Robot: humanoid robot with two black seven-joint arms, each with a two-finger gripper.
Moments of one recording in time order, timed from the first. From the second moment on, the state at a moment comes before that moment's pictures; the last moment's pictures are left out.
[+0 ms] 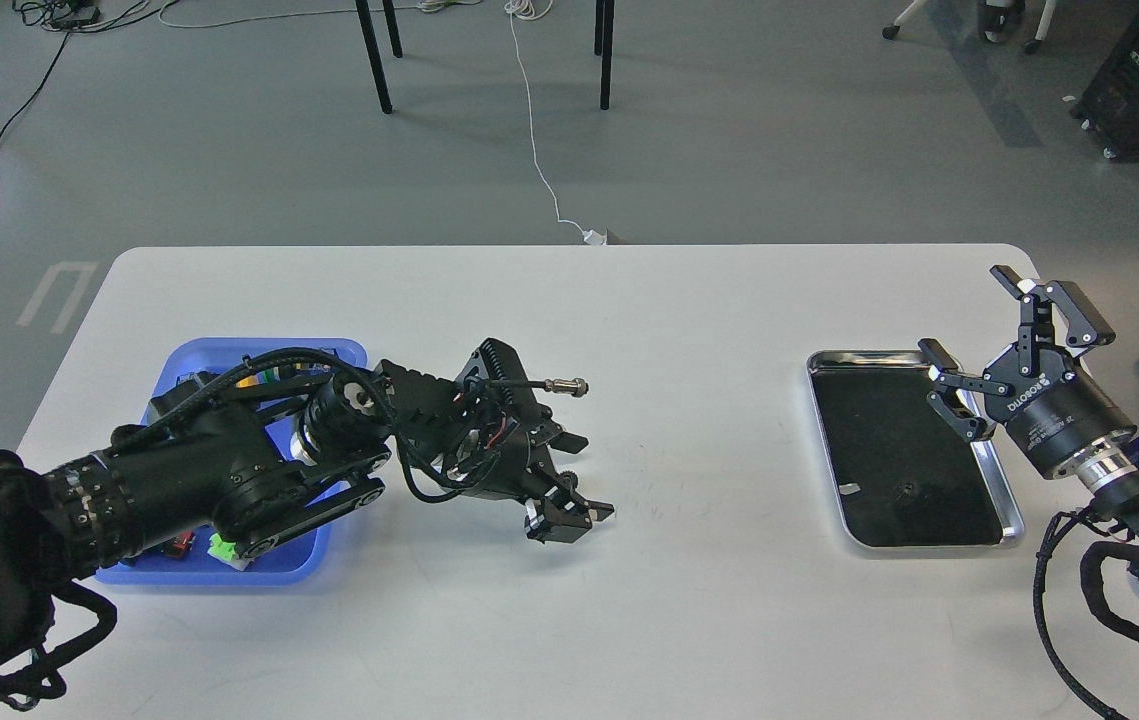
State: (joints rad) left arm -0.90 0.19 -0.18 -0.96 2.18 -0.25 -0.49; right arm 0.29 -0.67 0.77 1.09 -0.19 0.40 0.49
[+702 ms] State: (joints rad) left arm -0.88 0.19 -0.18 -0.94 2.18 -0.25 -0.49; right arm 0.28 -0.67 0.76 1.09 -0.19 0.40 0.49
